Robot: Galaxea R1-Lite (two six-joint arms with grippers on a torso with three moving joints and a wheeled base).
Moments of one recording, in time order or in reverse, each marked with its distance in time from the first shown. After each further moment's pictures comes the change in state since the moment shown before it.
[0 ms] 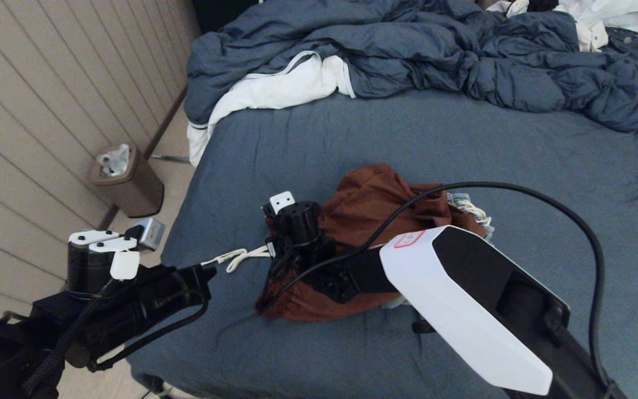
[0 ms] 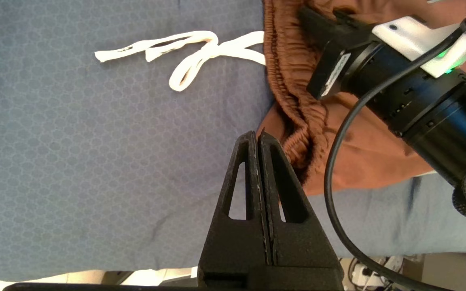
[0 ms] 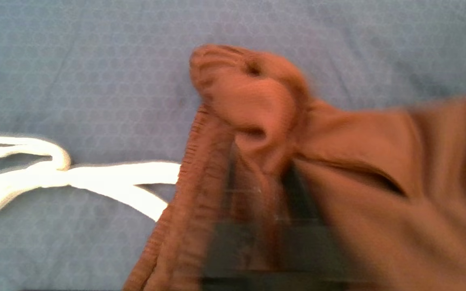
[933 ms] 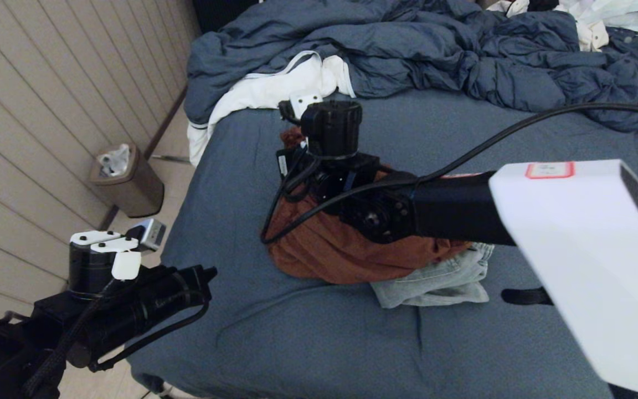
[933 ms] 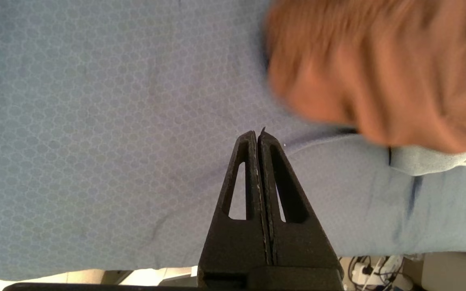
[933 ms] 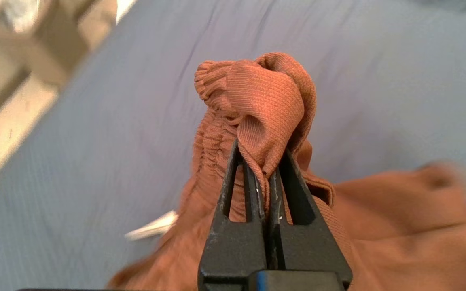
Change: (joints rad) left arm -0.001 0.002 0.000 0.000 0.000 -0.001; right arm 0.006 -0.316 -0.043 0.046 -0.116 -0.082
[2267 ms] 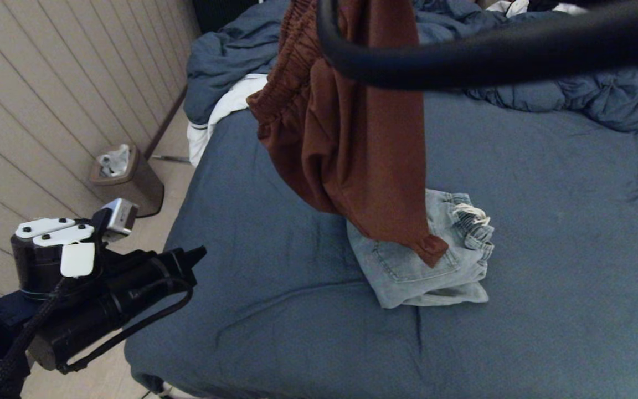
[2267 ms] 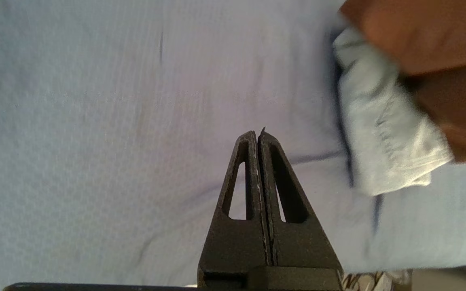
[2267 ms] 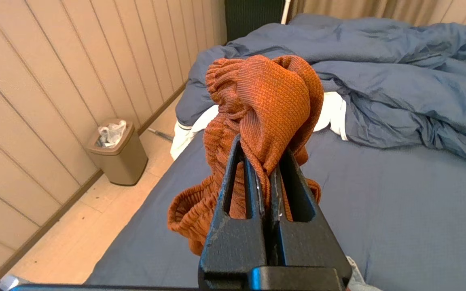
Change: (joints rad) left arm 0.002 -0.143 0.013 -0.019 0.005 0.005; right arm 0.343 -0.494 0.018 0.079 -0.181 -0.234
